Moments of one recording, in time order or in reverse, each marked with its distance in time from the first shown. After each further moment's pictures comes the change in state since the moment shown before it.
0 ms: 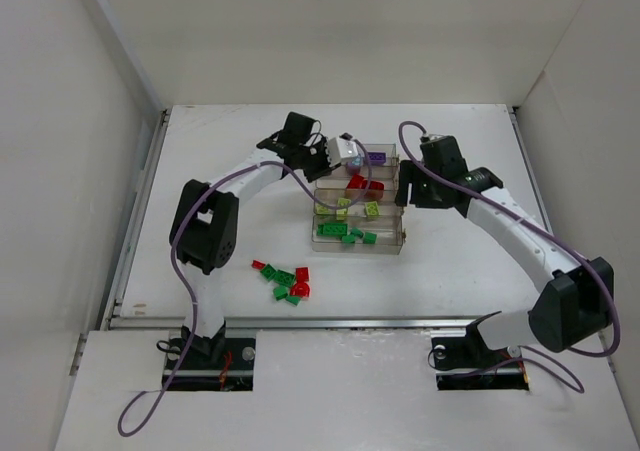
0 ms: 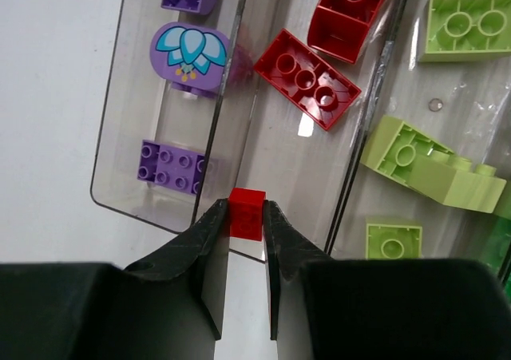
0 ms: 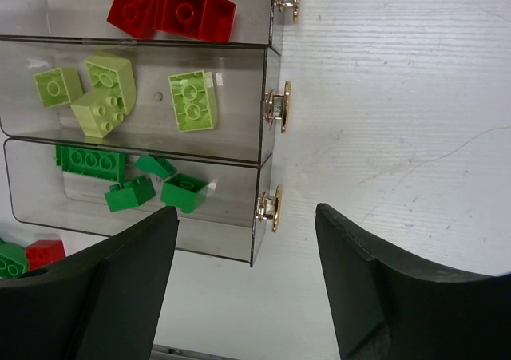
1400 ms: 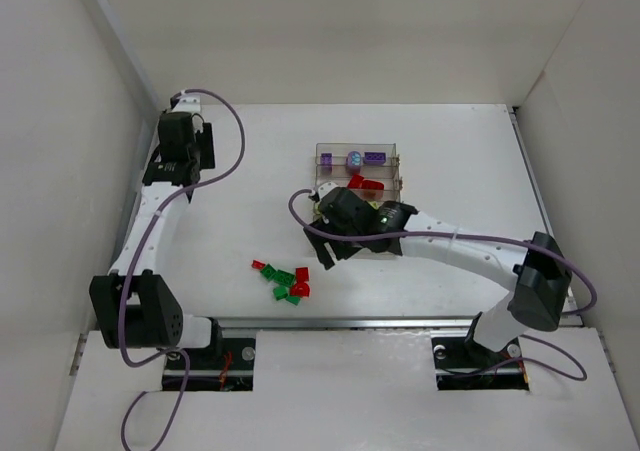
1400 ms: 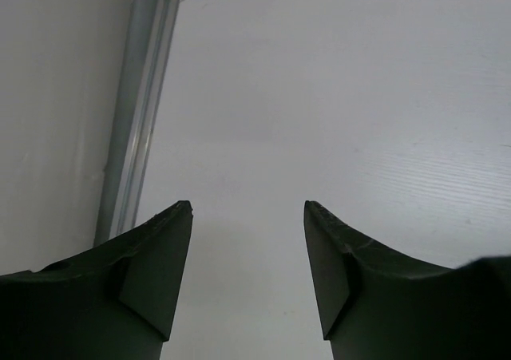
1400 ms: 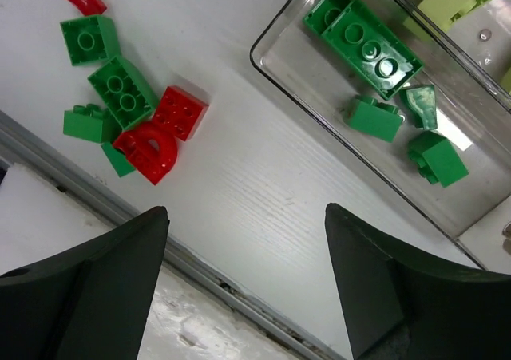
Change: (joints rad) left arm 0.455 -0.613 -0.337 -0.008 -0.684 -0.756; right arm 0.617 0.183 0.121 0.004 0.049 -0.061
